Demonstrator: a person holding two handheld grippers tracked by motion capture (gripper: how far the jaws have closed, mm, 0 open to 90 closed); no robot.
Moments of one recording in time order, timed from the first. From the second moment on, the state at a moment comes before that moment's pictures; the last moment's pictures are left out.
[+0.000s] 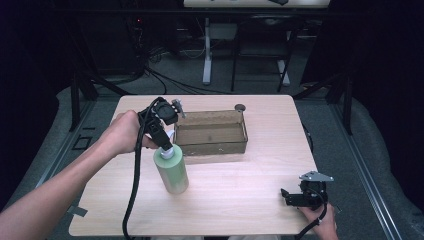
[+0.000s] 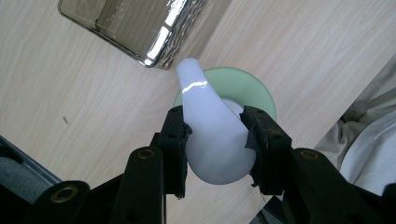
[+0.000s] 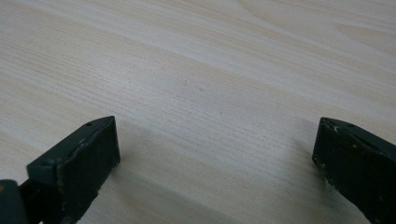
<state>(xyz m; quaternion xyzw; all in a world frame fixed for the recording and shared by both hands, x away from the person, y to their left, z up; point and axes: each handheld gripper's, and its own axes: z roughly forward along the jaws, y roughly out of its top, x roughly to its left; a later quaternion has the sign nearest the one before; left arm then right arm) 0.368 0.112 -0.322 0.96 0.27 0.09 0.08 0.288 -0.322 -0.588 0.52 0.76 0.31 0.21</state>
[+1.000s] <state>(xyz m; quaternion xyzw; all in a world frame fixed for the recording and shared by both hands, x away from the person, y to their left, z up) 0.366 0.104 -0.299 0.96 0.23 0.11 0.06 0.287 -0.323 -0.589 0.52 0.76 0.32 0.22</state>
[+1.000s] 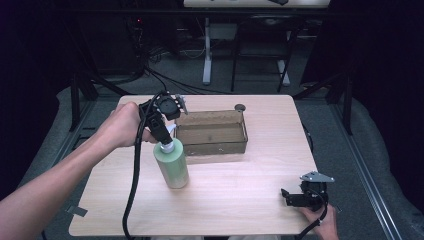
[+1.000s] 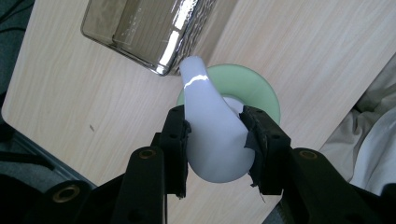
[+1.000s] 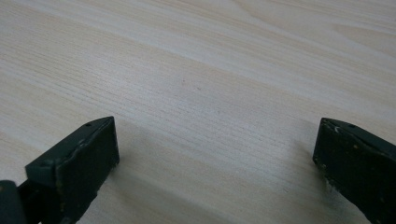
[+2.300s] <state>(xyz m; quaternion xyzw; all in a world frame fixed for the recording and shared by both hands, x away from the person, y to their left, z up) 0.364 0.096 -0.235 0.96 0.22 0.15 0.08 0.292 -0.322 -0.589 0.52 0.77 0.32 0.21</state>
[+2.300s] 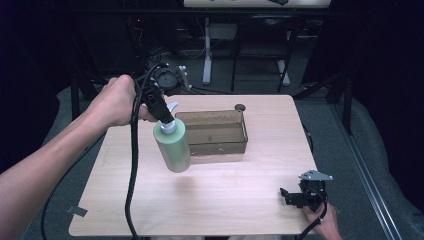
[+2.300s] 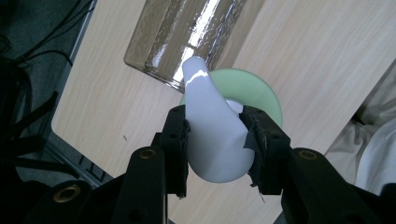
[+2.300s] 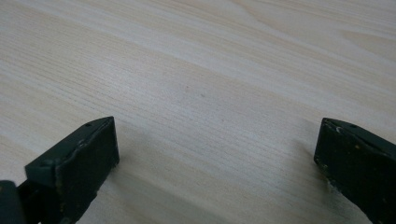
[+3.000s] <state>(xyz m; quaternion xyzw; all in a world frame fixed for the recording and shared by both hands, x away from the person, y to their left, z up) 0.383 0.097 -0.219 0.95 0.24 0.16 0.08 0.295 -0.315 -0.589 0.54 0.75 0.31 0.22</state>
